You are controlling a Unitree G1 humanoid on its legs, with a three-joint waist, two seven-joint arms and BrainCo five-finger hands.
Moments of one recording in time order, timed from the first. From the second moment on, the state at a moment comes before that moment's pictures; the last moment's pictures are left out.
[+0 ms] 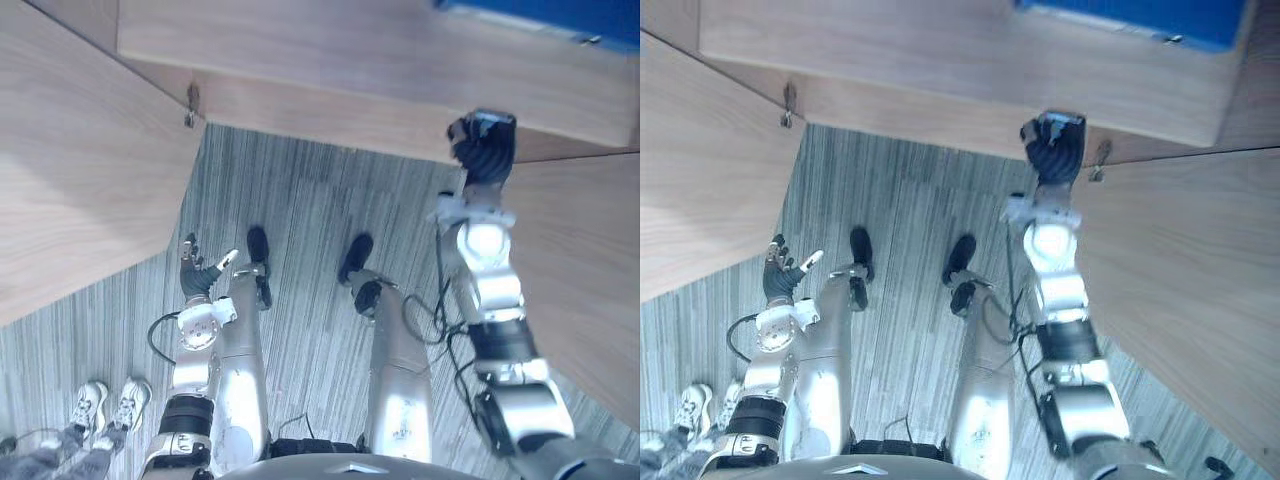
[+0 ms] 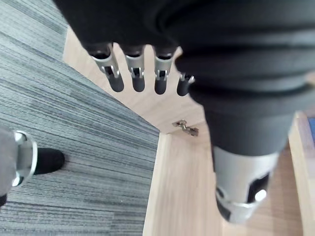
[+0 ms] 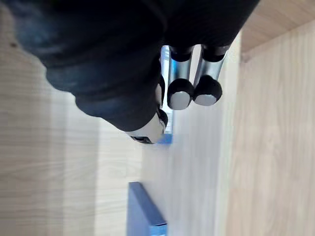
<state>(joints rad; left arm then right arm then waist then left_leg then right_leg) -0.11 0.00 0.10 0.31 -0.05 -0.10 0.31 -0.38 -0.27 0.02 -0.09 0.17 -0.17 -0.38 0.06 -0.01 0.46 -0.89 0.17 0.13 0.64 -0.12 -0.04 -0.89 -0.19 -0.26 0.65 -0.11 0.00</state>
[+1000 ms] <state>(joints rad) 0.09 0.07 0.08 0.90 0.16 -0.04 0.23 0.04 -0.09 -0.02 0.86 -0.23 -0.06 -0.24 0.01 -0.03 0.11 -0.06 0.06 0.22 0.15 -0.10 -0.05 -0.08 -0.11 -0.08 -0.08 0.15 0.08</state>
